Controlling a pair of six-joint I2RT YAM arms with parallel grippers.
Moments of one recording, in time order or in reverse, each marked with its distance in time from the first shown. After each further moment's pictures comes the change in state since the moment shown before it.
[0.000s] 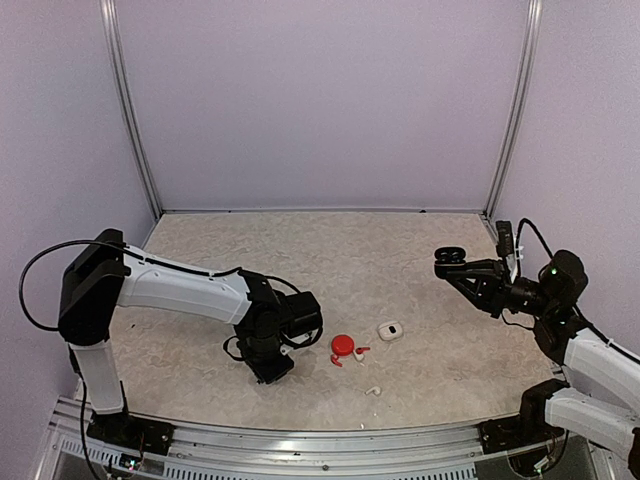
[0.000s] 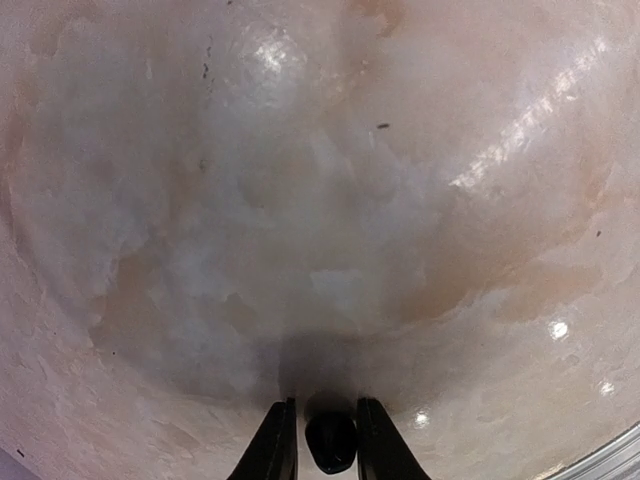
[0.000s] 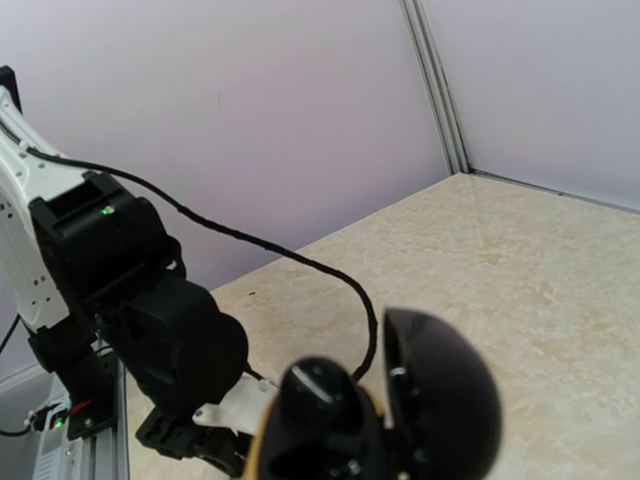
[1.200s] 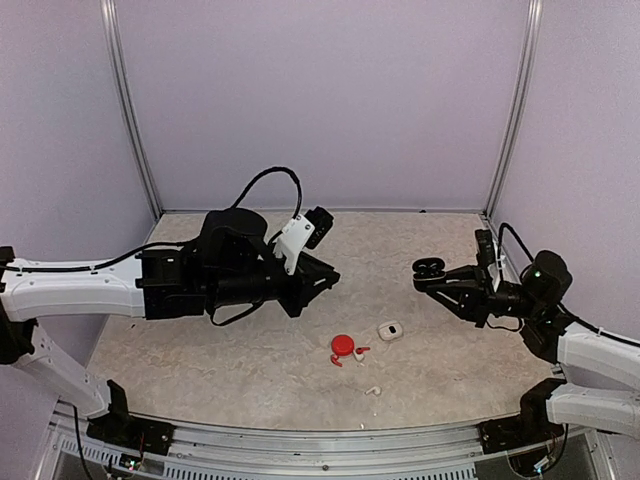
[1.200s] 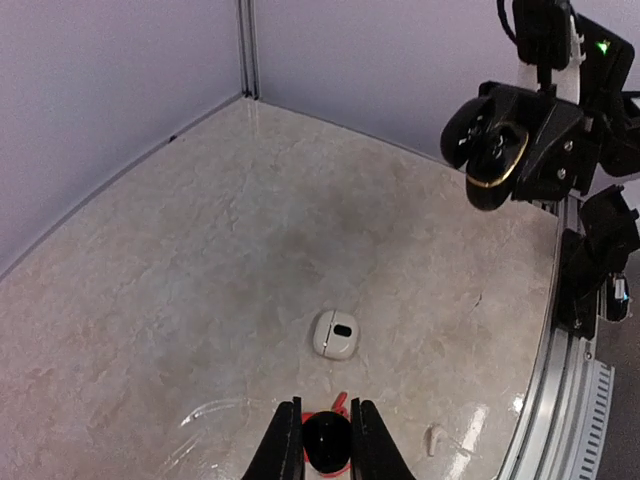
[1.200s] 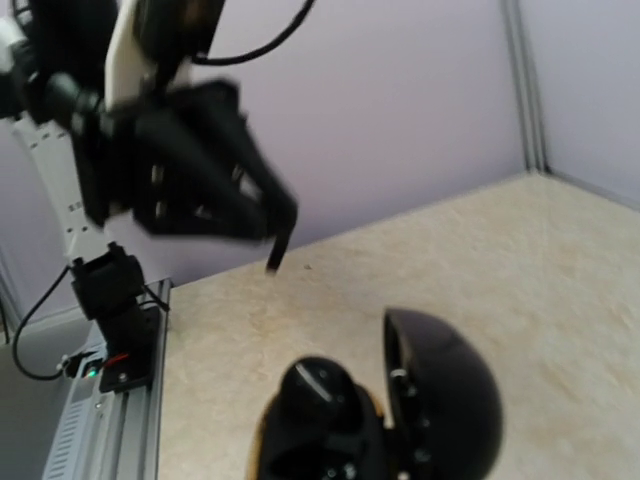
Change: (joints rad) left arm -0.036 -0.478 -0.132 0.837 -0.005 0.160; right arm 0.160 0.109 0.004 0.085 0.015 -0.090
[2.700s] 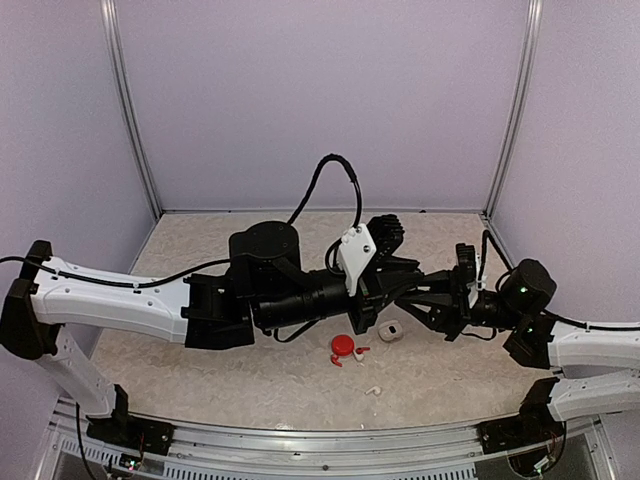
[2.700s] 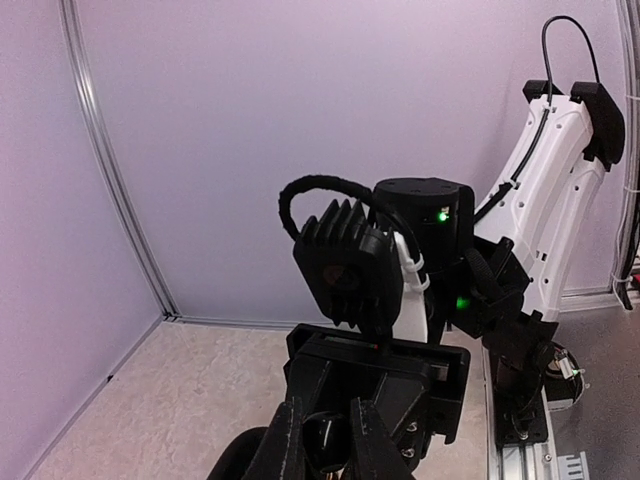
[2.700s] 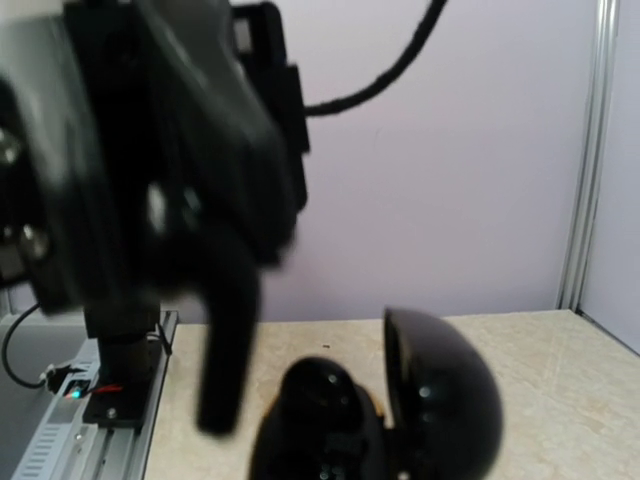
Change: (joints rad) left arm -0.207 0.187 0.125 0.521 0.067 0.291; right arm 0.401 0.096 0.035 0.193 0.299 -0.235
